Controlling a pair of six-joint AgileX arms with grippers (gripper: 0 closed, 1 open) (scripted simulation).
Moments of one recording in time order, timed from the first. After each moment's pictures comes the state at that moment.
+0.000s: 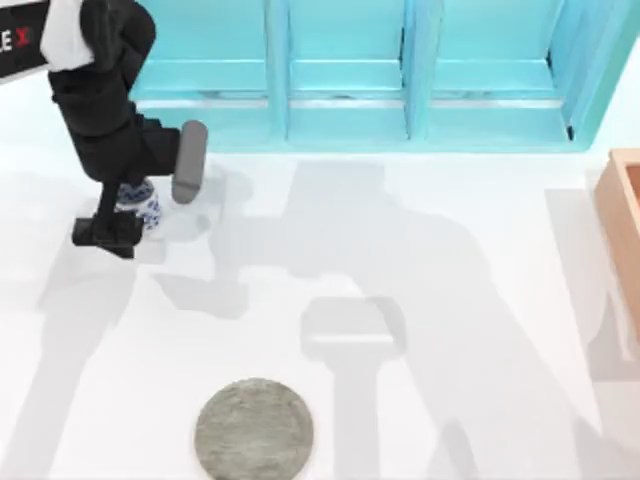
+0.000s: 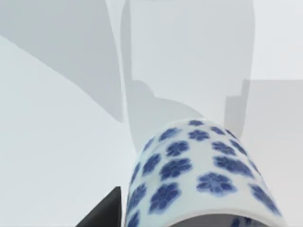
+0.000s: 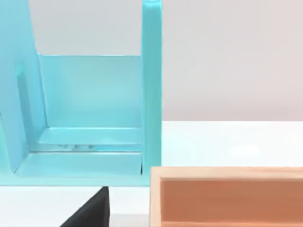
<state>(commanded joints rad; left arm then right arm) -0.20 2.24 1.72 -1.05 0.00 1.40 0.00 0.00 0.00 0.00 0.00 0.00</state>
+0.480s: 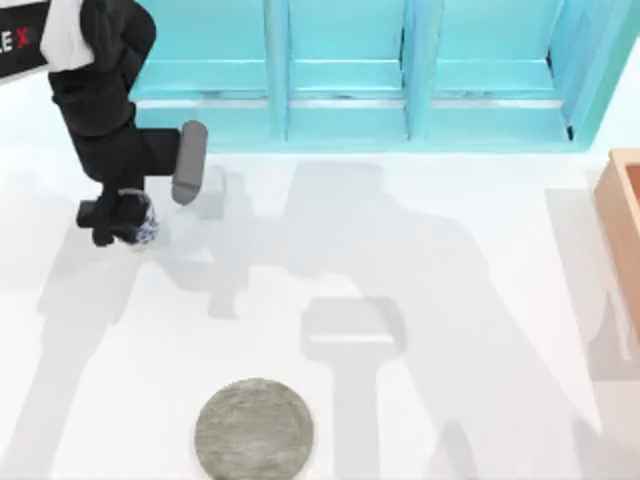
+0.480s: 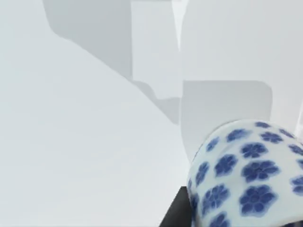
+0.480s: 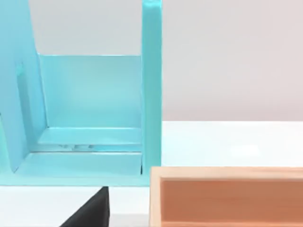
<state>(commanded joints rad) -0.20 2.24 1.72 -1.05 0.00 1.40 0.00 0.00 0.00 0.00 0.00 0.00</state>
